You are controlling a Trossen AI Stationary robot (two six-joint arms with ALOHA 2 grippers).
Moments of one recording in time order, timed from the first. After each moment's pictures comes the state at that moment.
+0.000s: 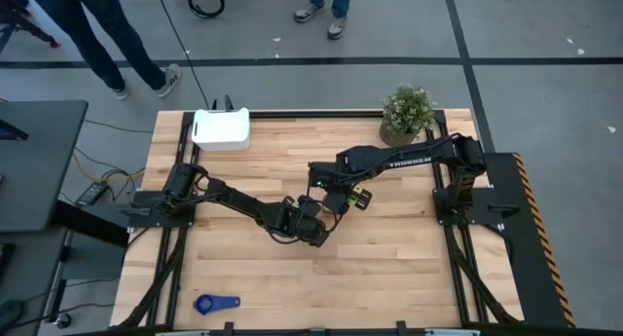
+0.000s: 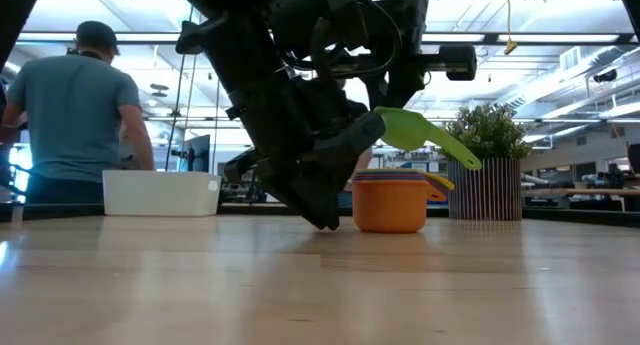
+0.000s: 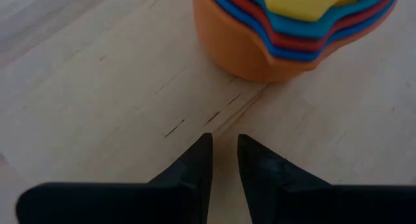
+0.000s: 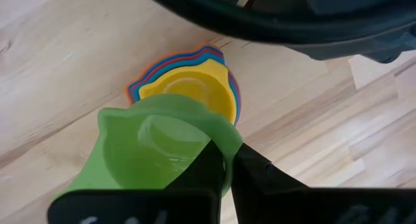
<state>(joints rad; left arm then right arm) -0.24 2.05 1.28 -0.35 -0.47 -0.93 0.00 1.86 1.59 -1.05 0.03 -1.06</state>
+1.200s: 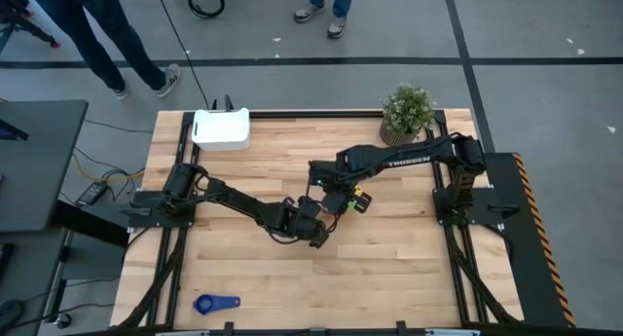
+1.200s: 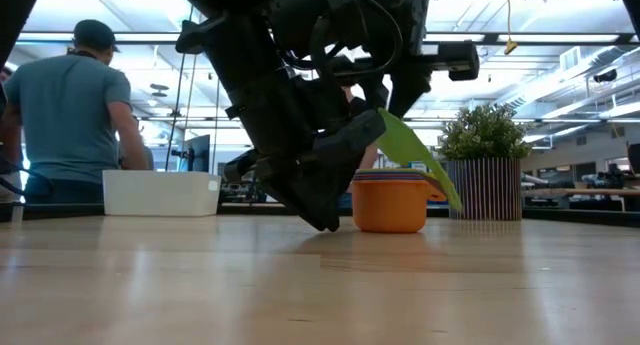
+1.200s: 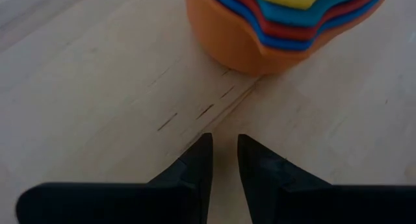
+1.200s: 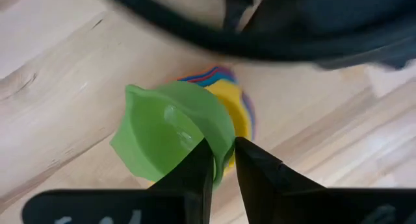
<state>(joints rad) -0.24 2.05 1.28 -0.35 -0.45 -0.93 -0.02 1.86 1.56 -1.03 -0.06 -1.00</state>
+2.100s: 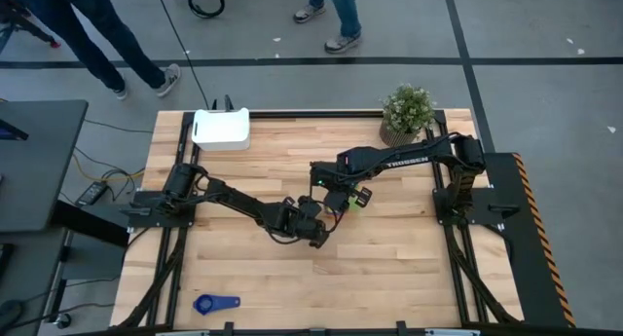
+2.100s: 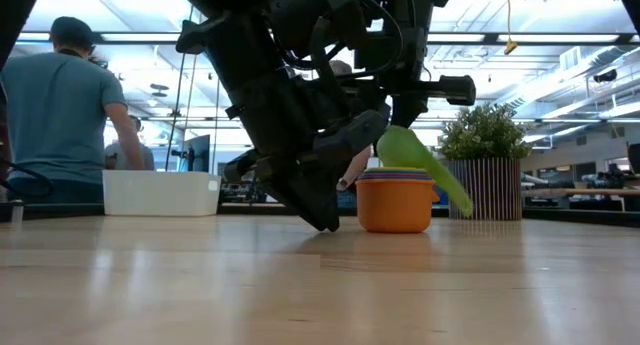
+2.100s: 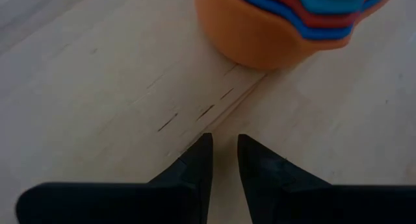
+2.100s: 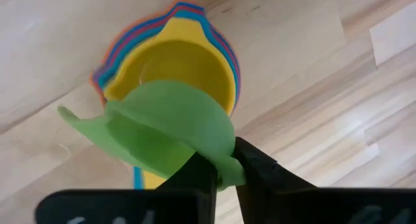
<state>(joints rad) -0.24 2.05 1.28 -0.35 -0.45 -0.93 -0.03 1.86 1.49 -0.97 0.10 -1.07</state>
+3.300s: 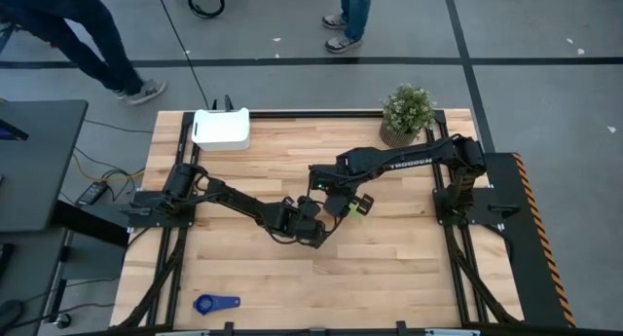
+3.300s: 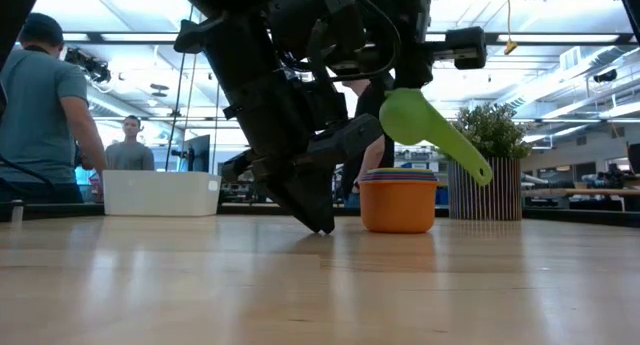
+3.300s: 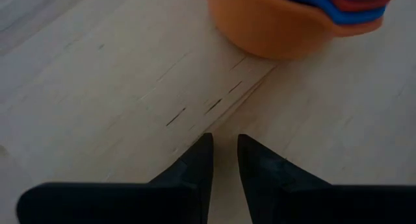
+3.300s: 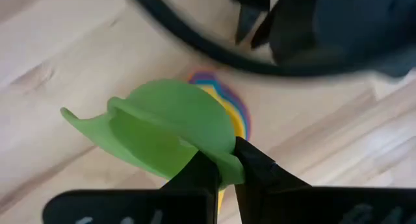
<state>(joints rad) -0.24 2.05 1.28 -0.37 -0.45 -0.92 0.01 1.86 1.60 -1.09 -0.04 -0.99</state>
